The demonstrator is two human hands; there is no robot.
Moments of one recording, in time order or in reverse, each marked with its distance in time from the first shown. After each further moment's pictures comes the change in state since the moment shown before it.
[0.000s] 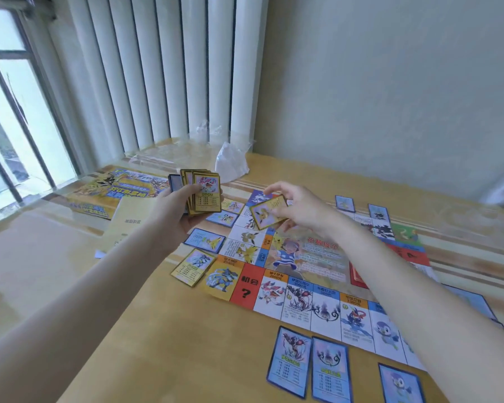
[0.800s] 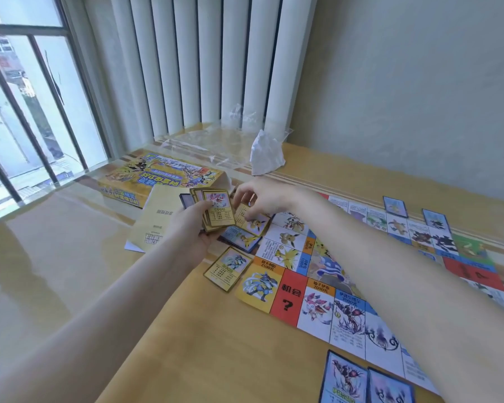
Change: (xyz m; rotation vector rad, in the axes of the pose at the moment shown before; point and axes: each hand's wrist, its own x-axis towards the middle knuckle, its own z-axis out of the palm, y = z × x) left_hand 0.027 -0.025 -0.036 -0.151 0.169 -0.138; right_hand 0.104 -0.034 0.077 -0.525 -0.394 -0.178
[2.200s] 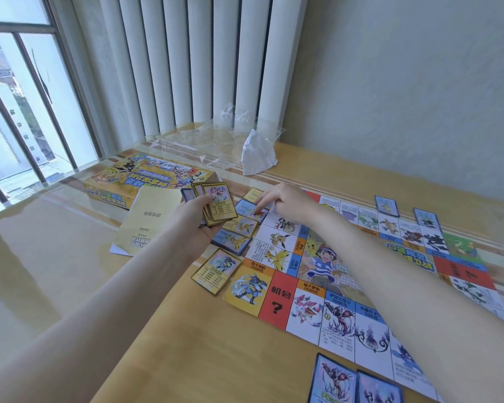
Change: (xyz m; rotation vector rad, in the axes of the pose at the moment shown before) left_hand 0.003 0.000 0.021 -0.046 -0.032 -0.047; right_hand -0.015 0.062 0.009 0.040 0.300 0.020
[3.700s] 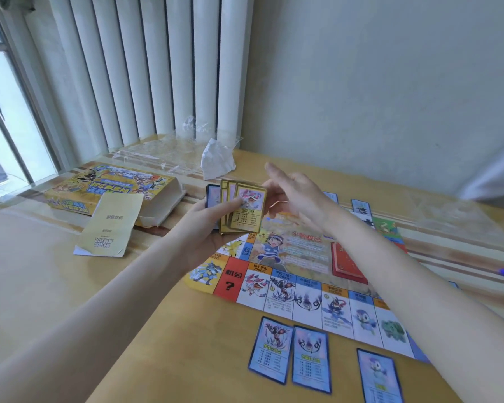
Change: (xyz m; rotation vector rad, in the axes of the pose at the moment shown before) left_hand -0.077 -0.029 0.037 0.251 -0.524 0.032; right_hand -0.123 -0.028 -0.061 0.738 0.135 0.018
